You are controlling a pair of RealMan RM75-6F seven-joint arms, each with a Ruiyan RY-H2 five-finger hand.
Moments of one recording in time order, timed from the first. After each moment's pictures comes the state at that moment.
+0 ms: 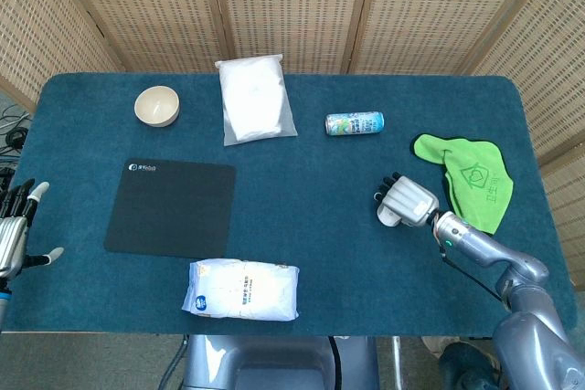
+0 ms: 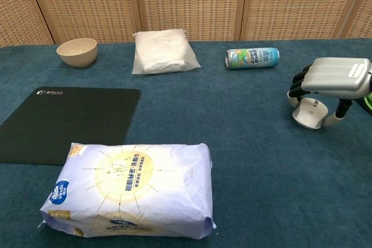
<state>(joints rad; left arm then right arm) -0.20 -1.12 -0.11 -1.58 1.26 1.29 0.11 0.77 -1.77 -0.22 -0.20 -1.91 1.18 0.41</state>
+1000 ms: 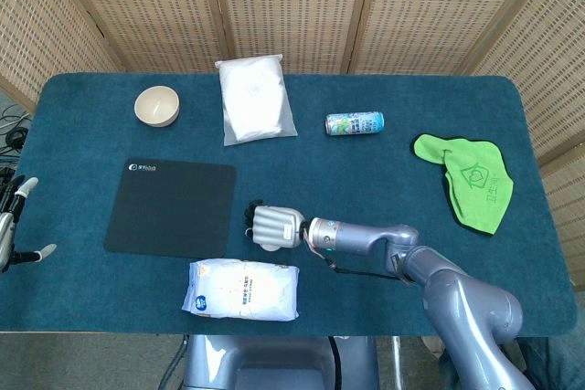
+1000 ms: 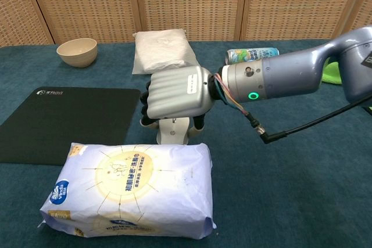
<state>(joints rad) -0.20 -1.07 -0.11 -1.55 1.27 1.25 -0.06 1.29 -1.82 -0.15 -0.70 -1.94 0.98 0.03</state>
